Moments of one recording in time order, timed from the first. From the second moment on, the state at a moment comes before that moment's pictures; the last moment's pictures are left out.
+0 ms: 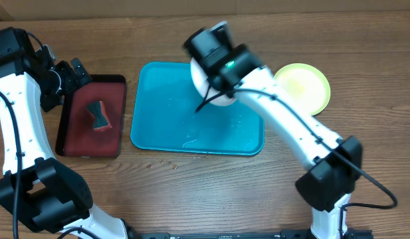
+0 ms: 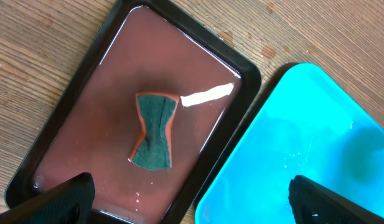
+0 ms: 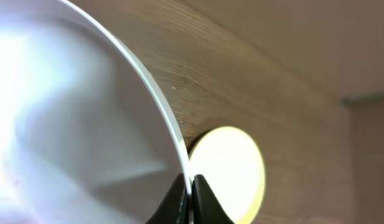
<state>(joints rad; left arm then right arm) 0.41 1.82 1.74 -1.15 0.21 -0.21 0.63 2.01 2.02 -1.14 0.66 0.20</state>
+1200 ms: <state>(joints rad) 0.41 1.82 1.74 -1.15 0.21 -0.21 -0.27 1.96 1.52 -0.93 -0.19 0.38</state>
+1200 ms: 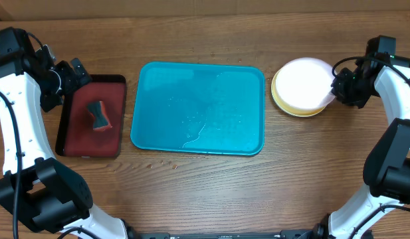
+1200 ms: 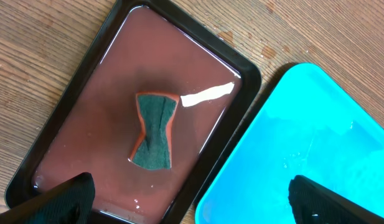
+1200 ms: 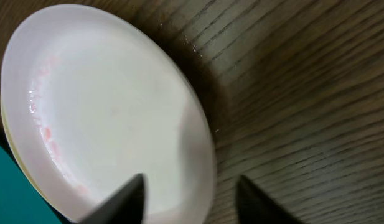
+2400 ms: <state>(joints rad) 0.41 1.82 1.74 -1.15 0.21 -0.21 0.22 1.30 1.48 -1.47 -0.47 0.23</state>
